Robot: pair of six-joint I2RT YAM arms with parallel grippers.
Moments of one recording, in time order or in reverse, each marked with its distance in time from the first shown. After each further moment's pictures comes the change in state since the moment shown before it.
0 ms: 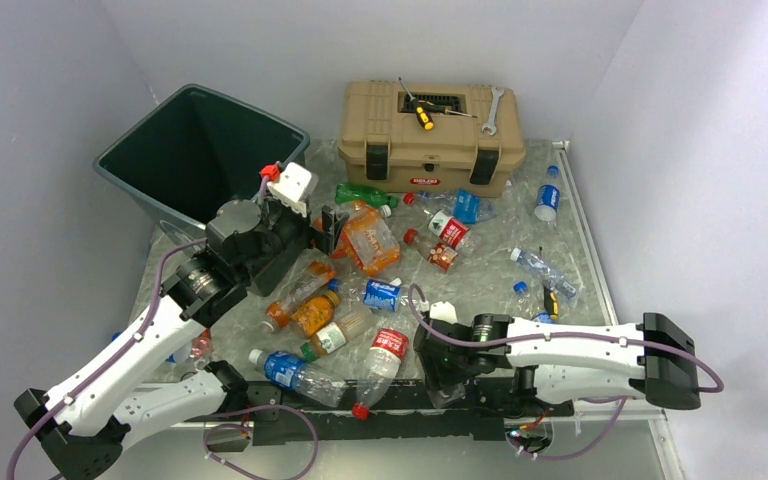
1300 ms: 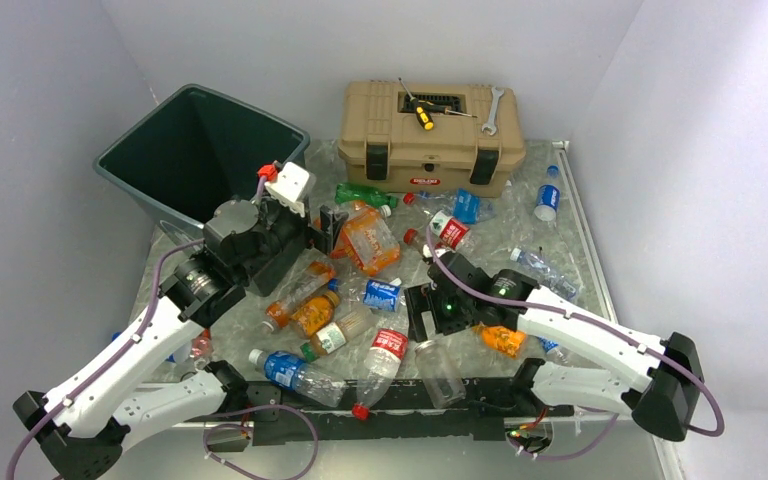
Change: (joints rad) left arm 0.006 -0.007 0.000 0.000 0.011 -0.003; right arm -0.398 -0.013 0.213 0.056 -0.134 -0.336
